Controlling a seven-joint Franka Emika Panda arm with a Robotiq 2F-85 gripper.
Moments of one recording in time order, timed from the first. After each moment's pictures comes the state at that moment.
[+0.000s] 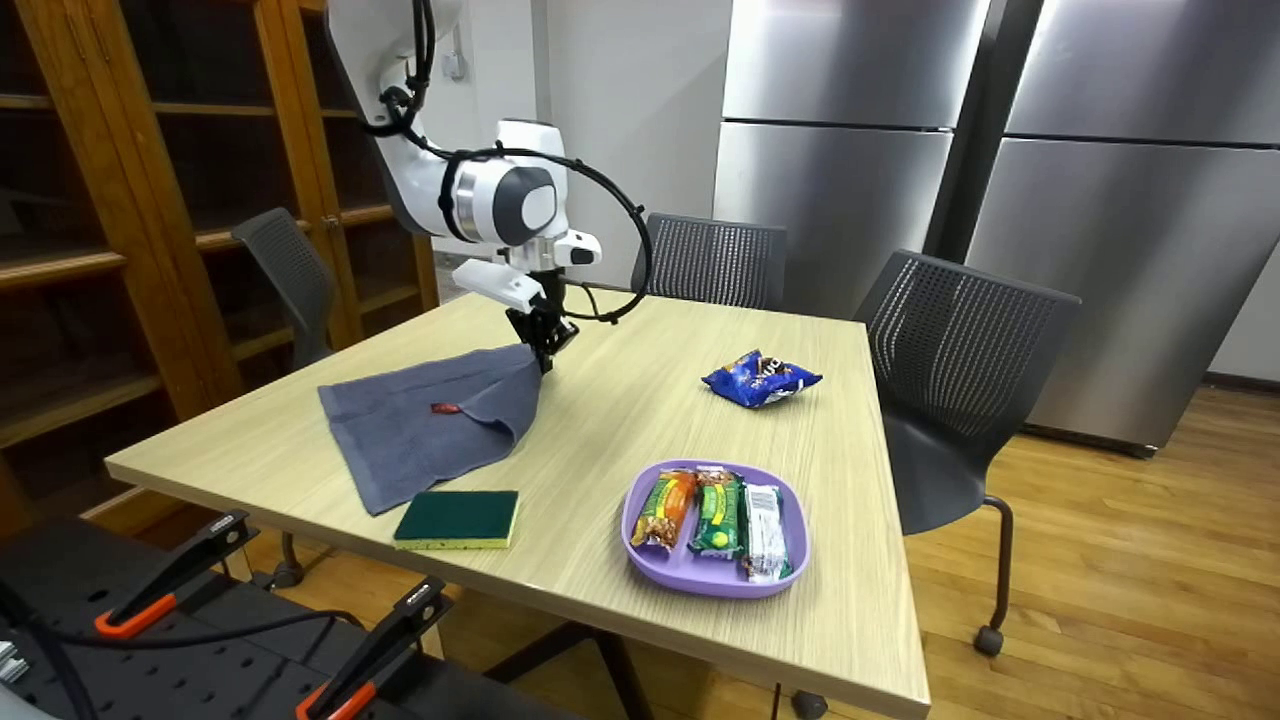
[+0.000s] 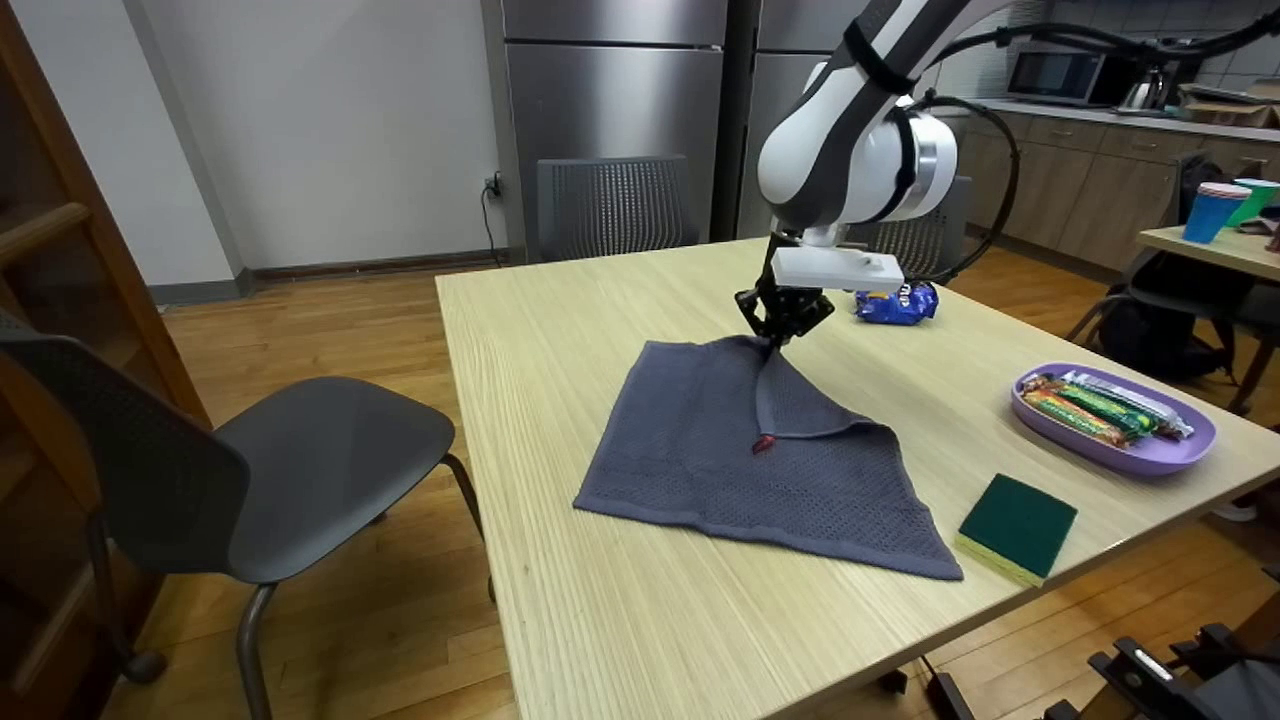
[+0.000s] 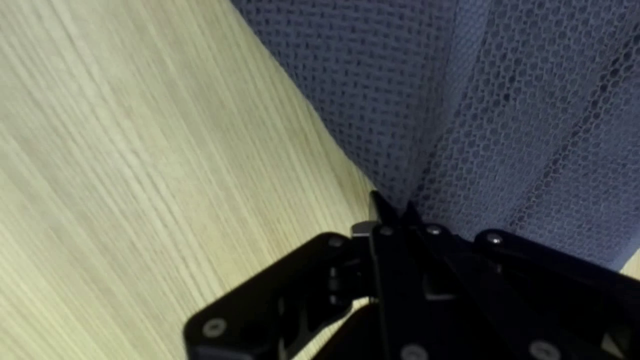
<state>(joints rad) 0.04 0.76 0.01 -1.83 0.05 2.72 0.19</state>
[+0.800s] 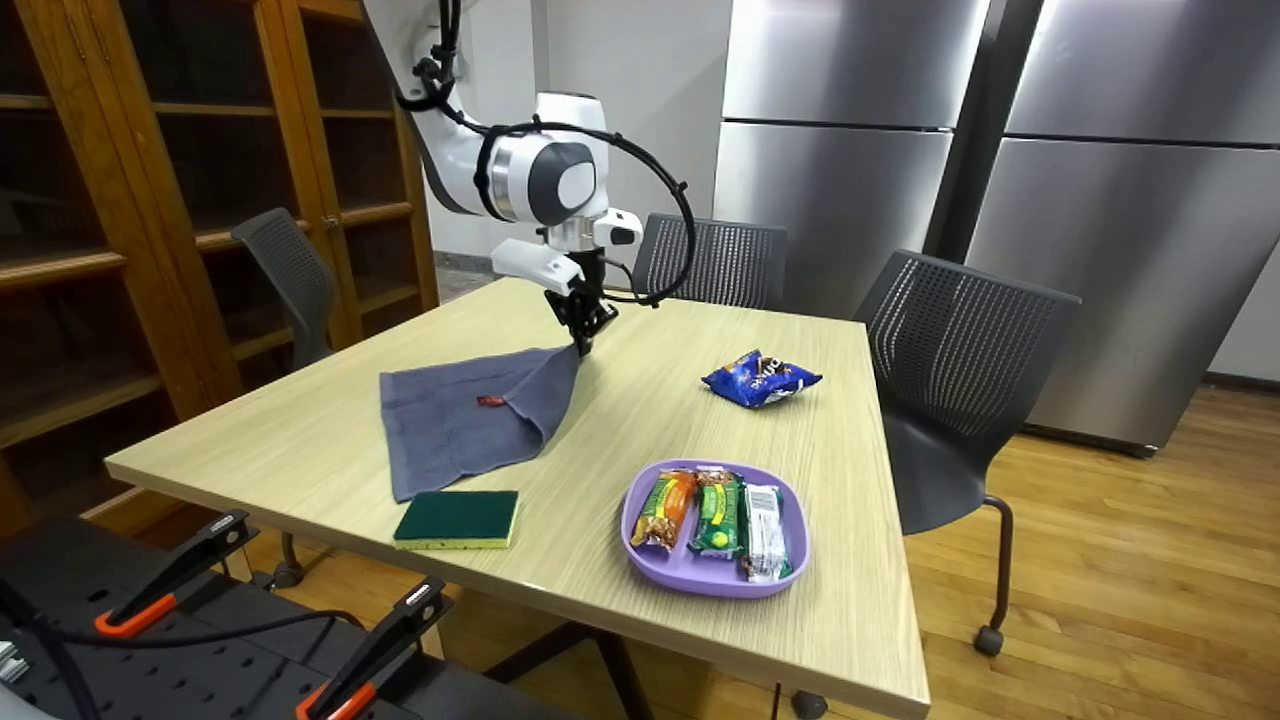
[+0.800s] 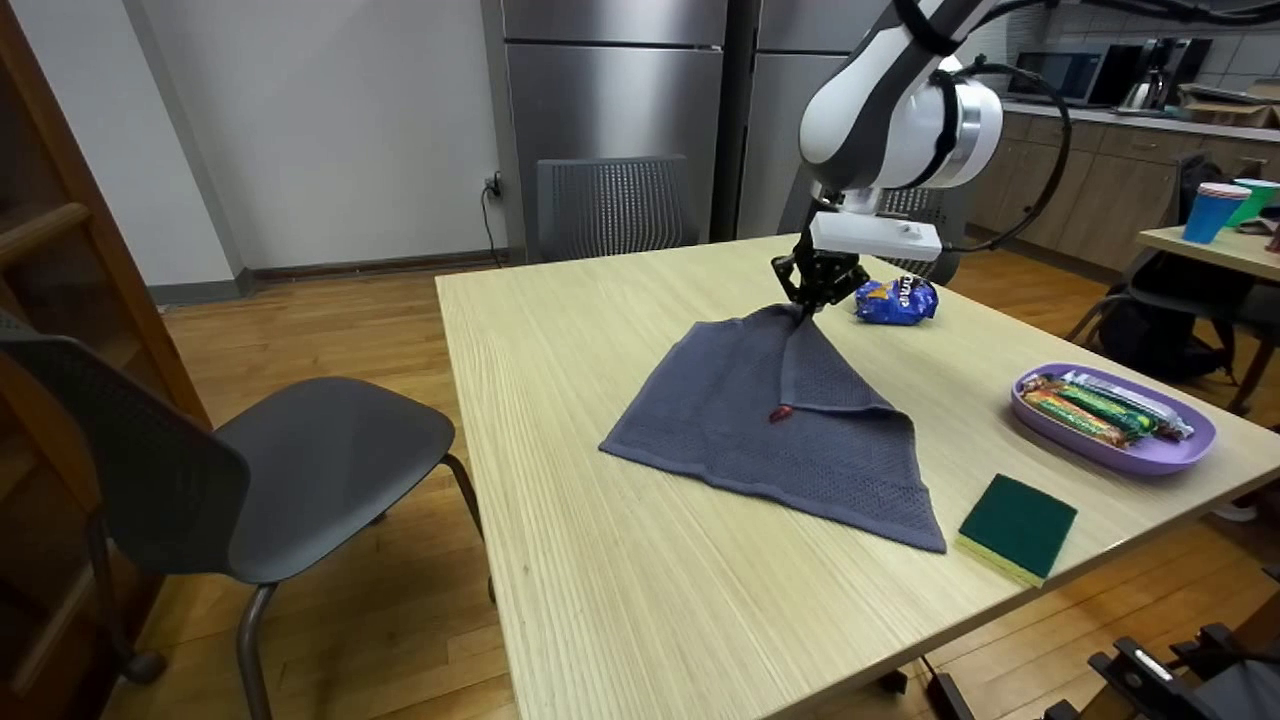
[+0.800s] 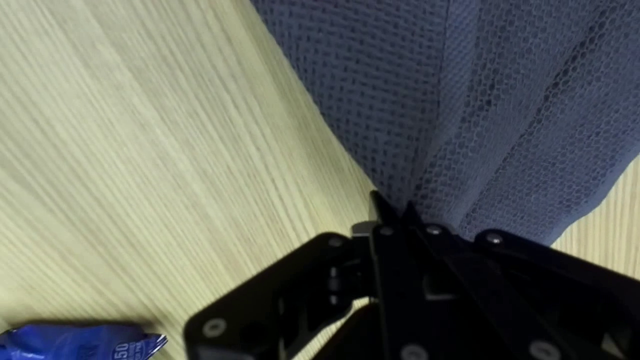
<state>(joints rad) -0.04 0.71 0.01 -1.84 0.07 2.72 0.17</state>
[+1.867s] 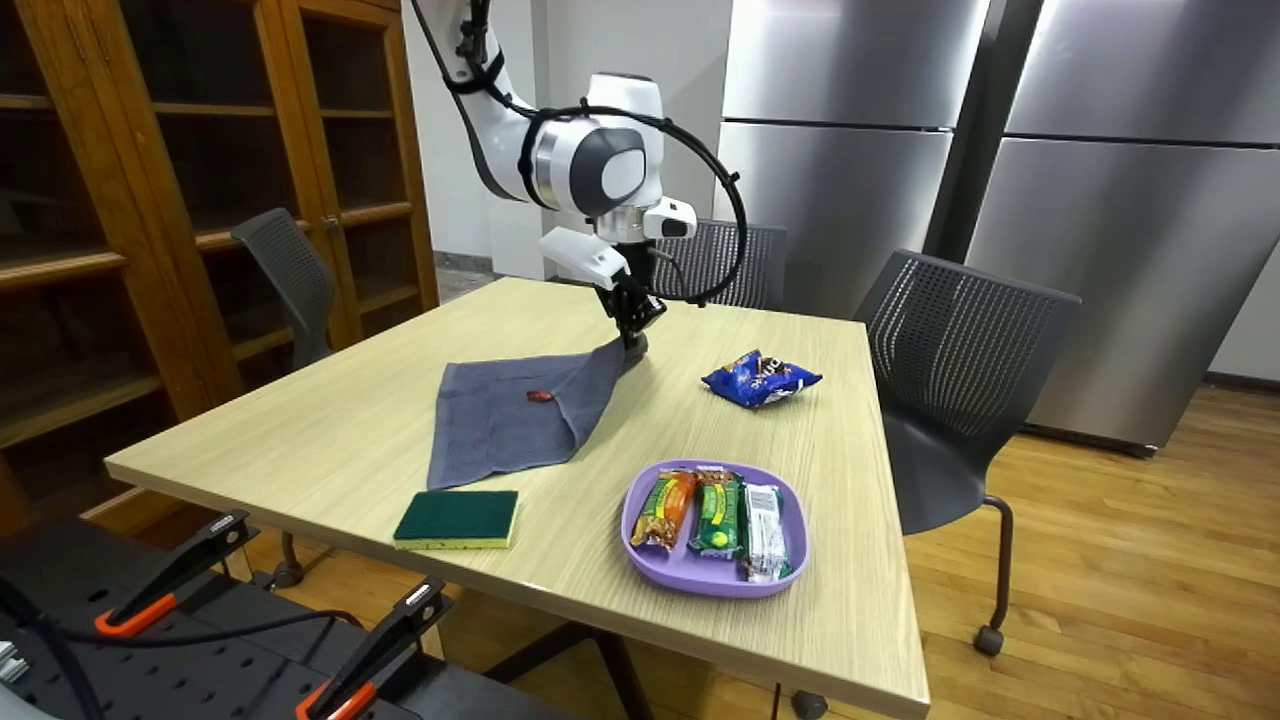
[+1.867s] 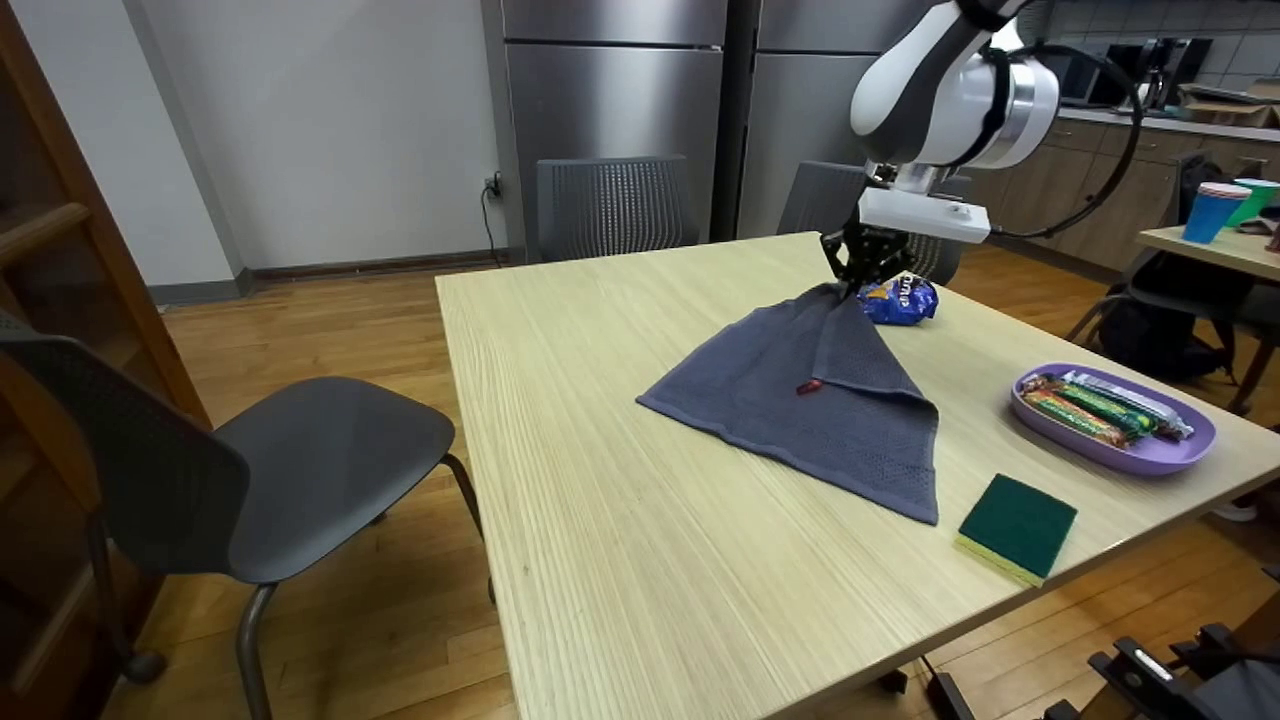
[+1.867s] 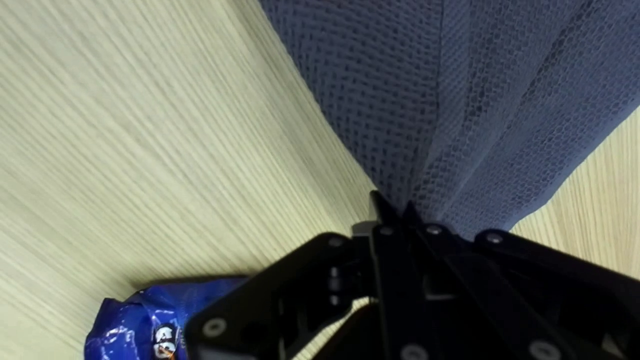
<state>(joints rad) -0.13 0.67 -0.01 -1.84 0.13 2.72 0.14</state>
